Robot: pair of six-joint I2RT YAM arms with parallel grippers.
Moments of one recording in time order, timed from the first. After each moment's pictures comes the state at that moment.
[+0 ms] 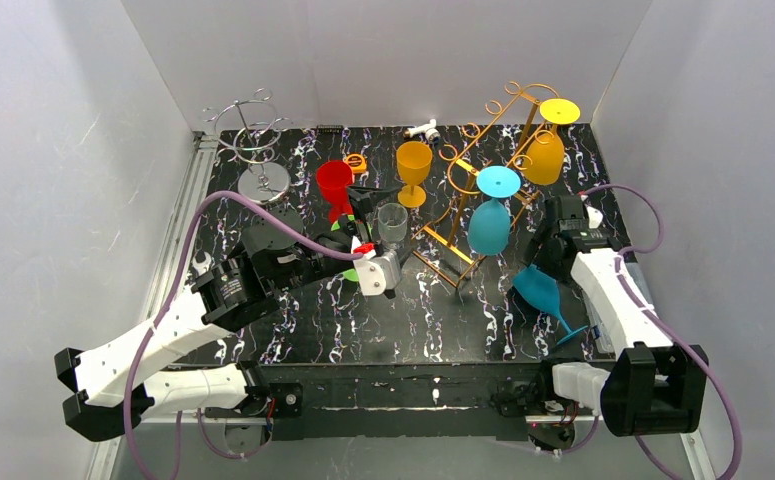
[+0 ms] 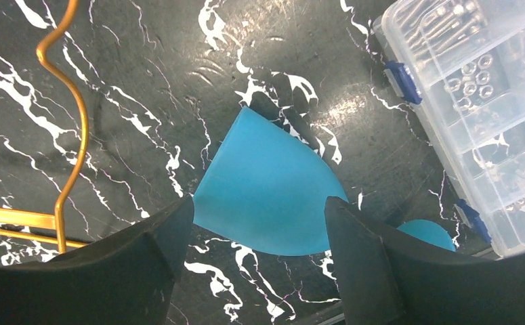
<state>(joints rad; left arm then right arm) -1.07 0.99 1.23 -0.26 0.12 0.84 0.09 1.16 0.88 -0.81 0.26 0.57</state>
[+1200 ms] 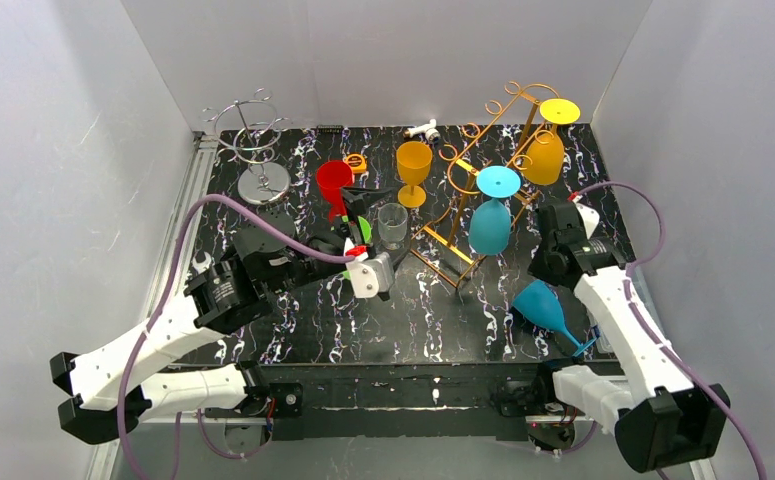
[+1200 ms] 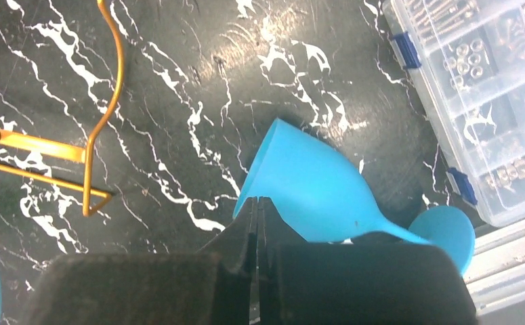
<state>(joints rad) -1.07 0.97 1.23 -0.27 0.12 0.84 0.24 1.04 0.91 -0.93 0.33 0.62</state>
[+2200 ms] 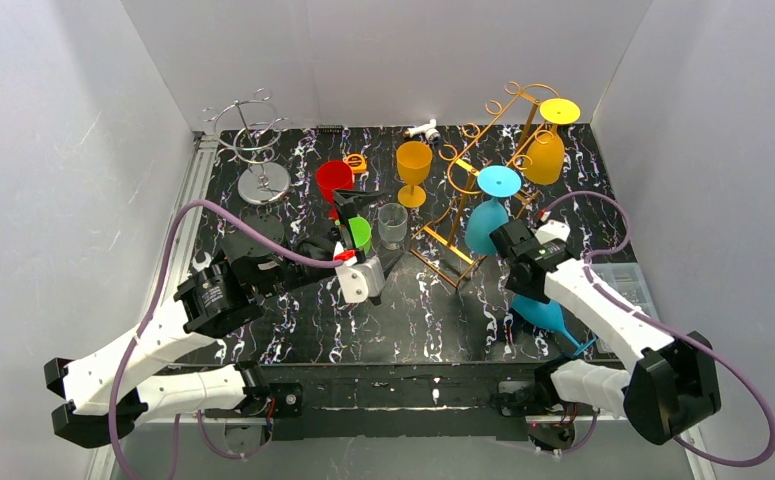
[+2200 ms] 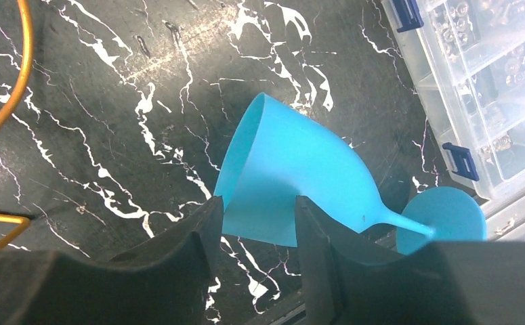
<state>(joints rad) -1.07 0.93 1.22 -0.30 0.13 0.83 0.48 1.17 0.82 -0.97 0.56 0.84</state>
